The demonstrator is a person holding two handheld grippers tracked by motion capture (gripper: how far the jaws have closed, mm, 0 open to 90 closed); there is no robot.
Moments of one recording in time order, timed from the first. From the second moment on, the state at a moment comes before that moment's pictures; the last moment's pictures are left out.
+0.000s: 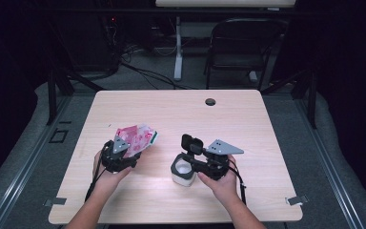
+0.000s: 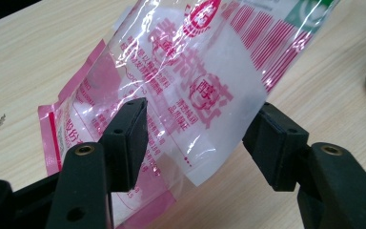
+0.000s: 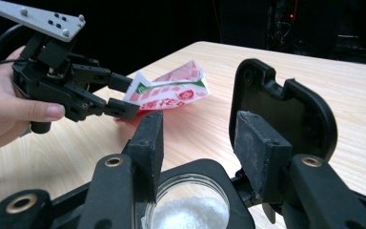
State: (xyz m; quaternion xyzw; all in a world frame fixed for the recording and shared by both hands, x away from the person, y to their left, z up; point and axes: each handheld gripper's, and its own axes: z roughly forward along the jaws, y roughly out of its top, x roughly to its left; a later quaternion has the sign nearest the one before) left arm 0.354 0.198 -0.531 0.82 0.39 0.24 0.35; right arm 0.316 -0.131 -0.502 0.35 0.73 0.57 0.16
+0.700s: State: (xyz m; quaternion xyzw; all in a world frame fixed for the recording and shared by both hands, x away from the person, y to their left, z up) left arm 0.344 0.187 -0.526 0.83 0.37 0.21 0.38; right arm 0.322 -0.135 -0.492 0.36 0.72 0.58 0.16
